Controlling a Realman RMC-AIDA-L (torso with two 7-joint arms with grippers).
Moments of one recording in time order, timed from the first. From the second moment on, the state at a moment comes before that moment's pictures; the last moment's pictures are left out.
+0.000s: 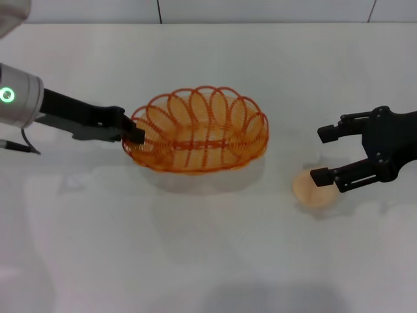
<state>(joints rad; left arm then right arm) -0.72 -2.05 0.75 0.90 2.48 1.60 -2.60 0.43 2.01 -1.09 -1.29 -1.93 -1.71 1.89</state>
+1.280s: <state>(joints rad) -0.81 -2.03 0.80 0.76 2.57 1.49 -2.66 0.44 2.01 -1.10 -1.29 -1.91 -1.72 1.88</state>
